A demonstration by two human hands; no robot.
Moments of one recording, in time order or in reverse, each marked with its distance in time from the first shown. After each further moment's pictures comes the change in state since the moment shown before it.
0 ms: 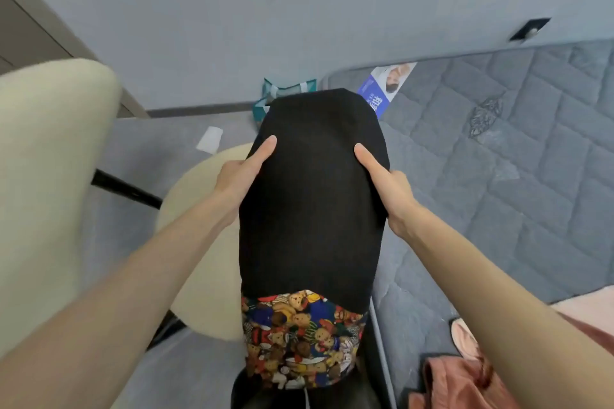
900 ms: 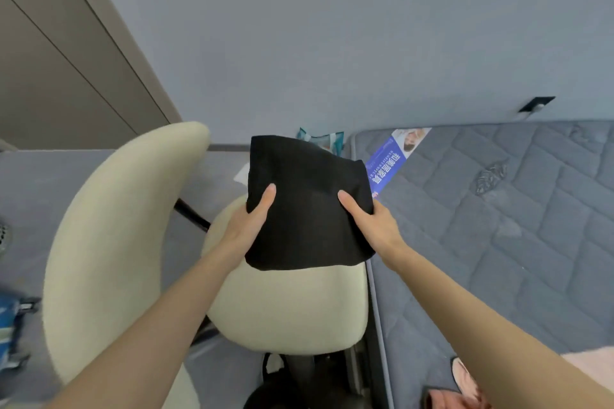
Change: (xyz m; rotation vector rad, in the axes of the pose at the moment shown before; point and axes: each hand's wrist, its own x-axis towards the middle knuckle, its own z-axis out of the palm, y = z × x) left_hand -0.081 -0.006 -0.072 -0.068 0.054 0.127; right_hand -0.064 -0.029 0.043 -0.408 -0.059 -0.263
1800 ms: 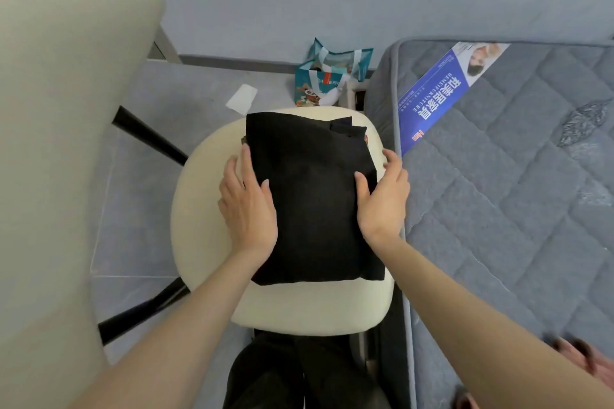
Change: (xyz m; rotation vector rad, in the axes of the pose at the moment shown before) left_hand 0.104 -0.152 0.062 0.665 0.504 0.305; right_hand 0.105 0.122 0.097 -0.338 0.360 -0.139
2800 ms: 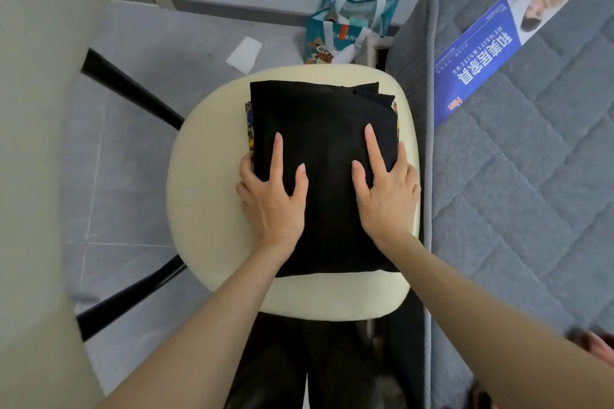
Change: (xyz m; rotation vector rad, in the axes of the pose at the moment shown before) left_hand -0.016 -0.022 0.056 -0.065 -0.077 -0.098; right_hand -0.005 0.045 0.050 -0.429 -0.054 -0.288
